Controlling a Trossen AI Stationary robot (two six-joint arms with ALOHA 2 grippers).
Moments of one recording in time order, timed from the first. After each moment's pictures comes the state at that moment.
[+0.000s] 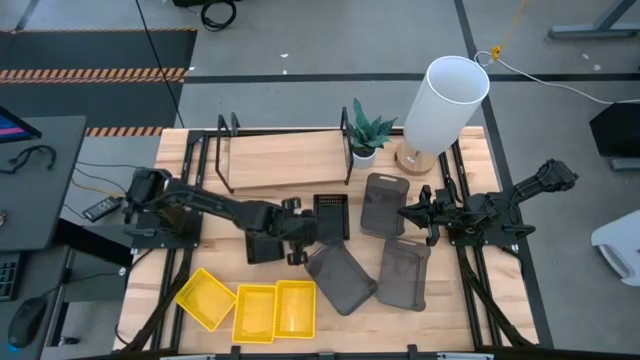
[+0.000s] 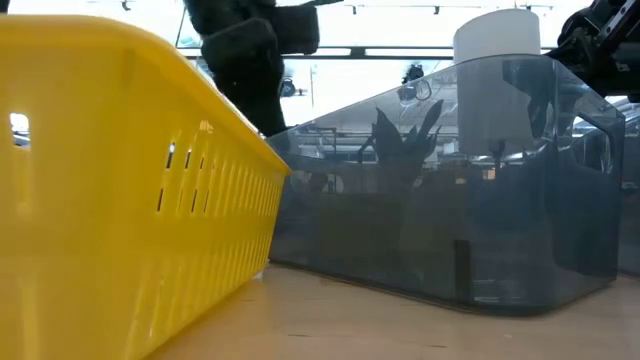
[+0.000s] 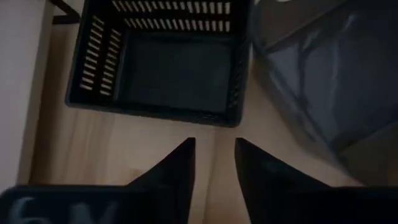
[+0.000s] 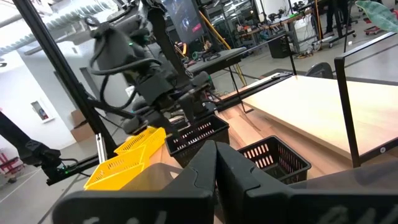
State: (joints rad) left arm -0.21 1.72 1.25 -0.61 -0.29 -0.20; right arm 0.38 0.26 0.01 0.31 0.50 0.36
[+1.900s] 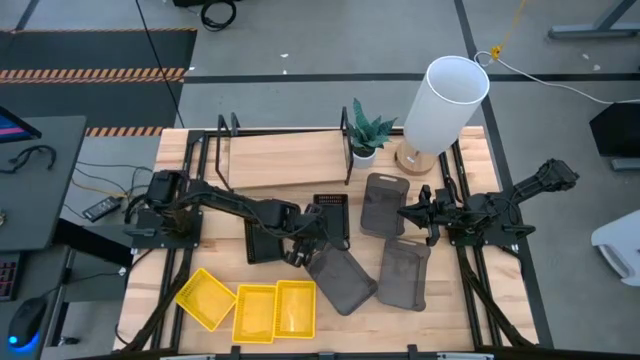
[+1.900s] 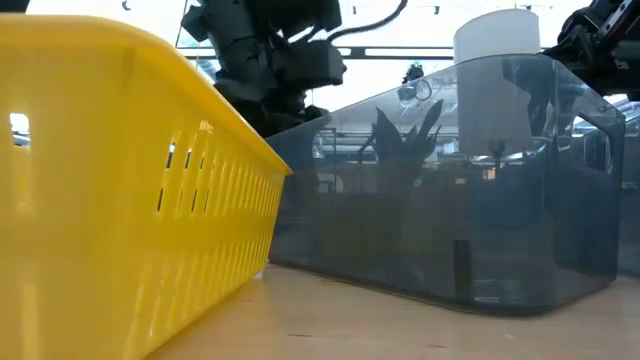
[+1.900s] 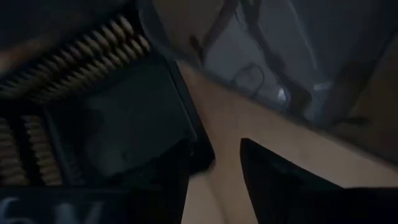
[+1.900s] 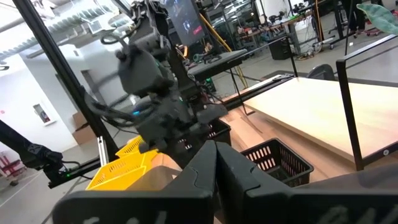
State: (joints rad) left arm -0.14 1.86 1.25 -0.49 -0.08 0.34; right arm 0.38 0.28 0.01 0.35 0.50 0.36
